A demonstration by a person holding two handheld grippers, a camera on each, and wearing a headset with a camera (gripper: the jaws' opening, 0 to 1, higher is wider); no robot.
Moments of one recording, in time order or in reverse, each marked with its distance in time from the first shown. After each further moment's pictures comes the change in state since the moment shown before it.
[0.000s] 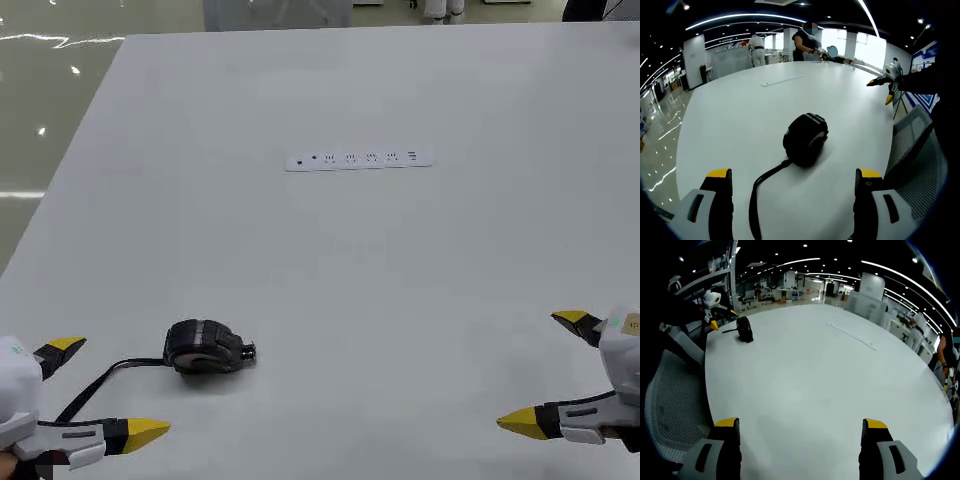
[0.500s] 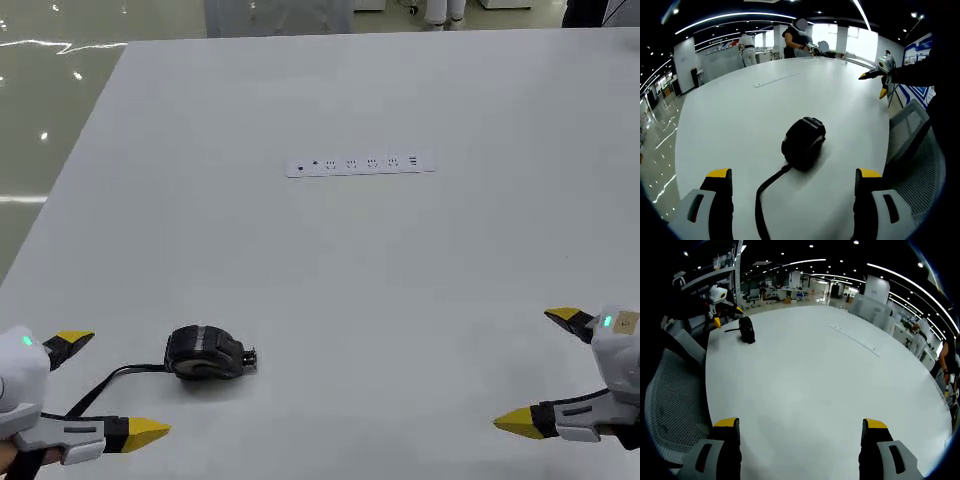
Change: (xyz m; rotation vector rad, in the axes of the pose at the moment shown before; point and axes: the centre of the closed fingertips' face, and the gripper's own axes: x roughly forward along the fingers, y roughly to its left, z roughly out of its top) left arm 0.007 0.003 0.014 0.083 0.040 -0.063; right arm 0.006 -0.002 0.017 -0.048 -0.006 0.019
